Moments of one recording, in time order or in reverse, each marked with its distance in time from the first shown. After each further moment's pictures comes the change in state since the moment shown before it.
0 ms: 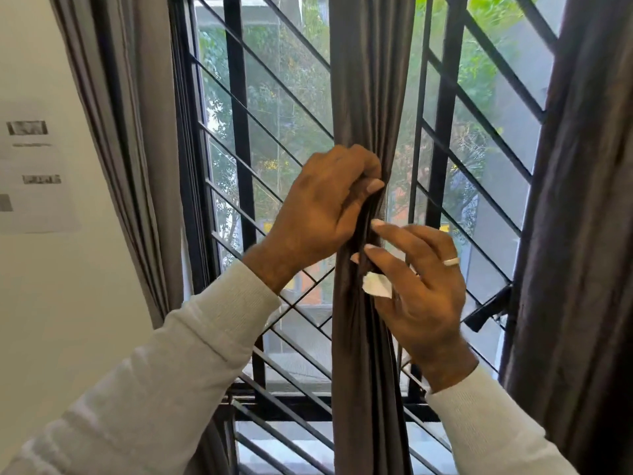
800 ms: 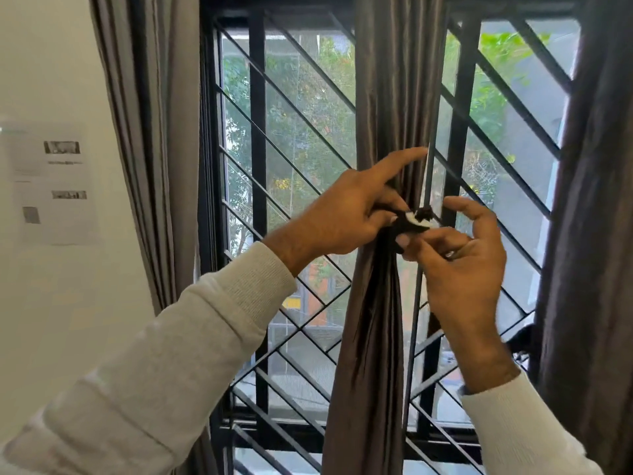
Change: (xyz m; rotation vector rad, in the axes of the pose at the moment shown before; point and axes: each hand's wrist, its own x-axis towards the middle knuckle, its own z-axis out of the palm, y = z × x) left_hand 0.042 -0.008 -0.007 -0.247 -0.335 -0.188; right_hand 0.054 0.023 0.004 0.763 0.166 0.885
